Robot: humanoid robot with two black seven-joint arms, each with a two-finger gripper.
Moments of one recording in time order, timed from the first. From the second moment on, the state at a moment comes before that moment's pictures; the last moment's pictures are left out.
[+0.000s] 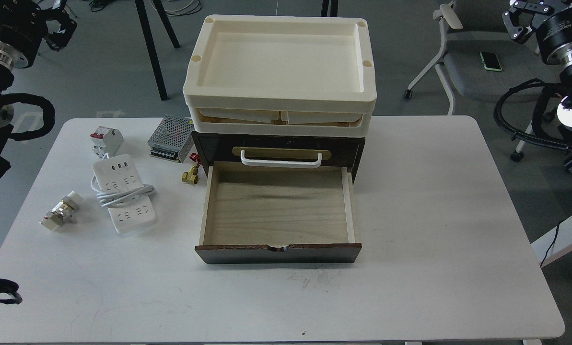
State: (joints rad) left arm -1.02 0.50 -0.59 -0.40 -0.21 -0.49 -0.36; right arm 1.10 -0.42 0.45 0.35 0.27 0.49 0.47
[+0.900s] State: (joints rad) left arm -0.98 0.81 -0.70 -0.68 -0.06 -0.49 -0.49; right arm 1.05 -0.49 0.50 0.39 0.28 0.49 0.48
